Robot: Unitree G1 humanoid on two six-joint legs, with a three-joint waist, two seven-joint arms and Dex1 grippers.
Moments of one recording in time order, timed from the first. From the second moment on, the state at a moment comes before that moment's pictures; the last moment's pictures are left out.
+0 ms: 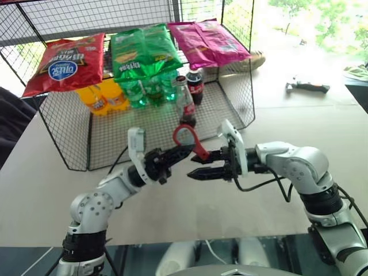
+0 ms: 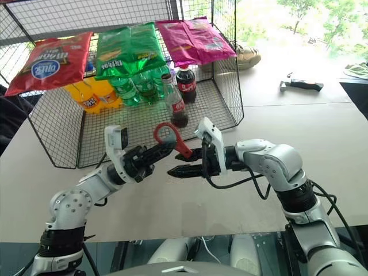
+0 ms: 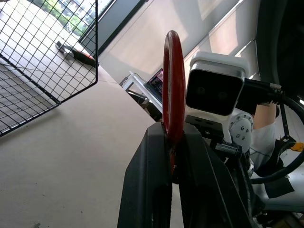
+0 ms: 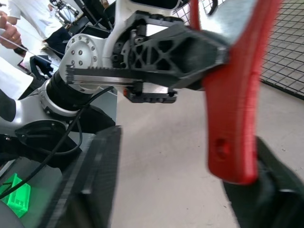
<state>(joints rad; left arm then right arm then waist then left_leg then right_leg) -0.13 0.44 0.16 -0.29 -1.14 0.79 -0.80 -0.58 -0.38 0.23 -0.28 0.78 1.08 0.84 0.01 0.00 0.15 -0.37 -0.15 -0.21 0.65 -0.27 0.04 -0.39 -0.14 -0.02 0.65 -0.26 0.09</state>
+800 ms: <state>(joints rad) -0.10 0.52 0.13 -0.30 -1.18 0.86 -0.95 -0.59 -0.39 0.22 -0.26 0.90 1.24 0.90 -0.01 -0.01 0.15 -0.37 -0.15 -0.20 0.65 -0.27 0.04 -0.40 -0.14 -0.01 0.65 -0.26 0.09</state>
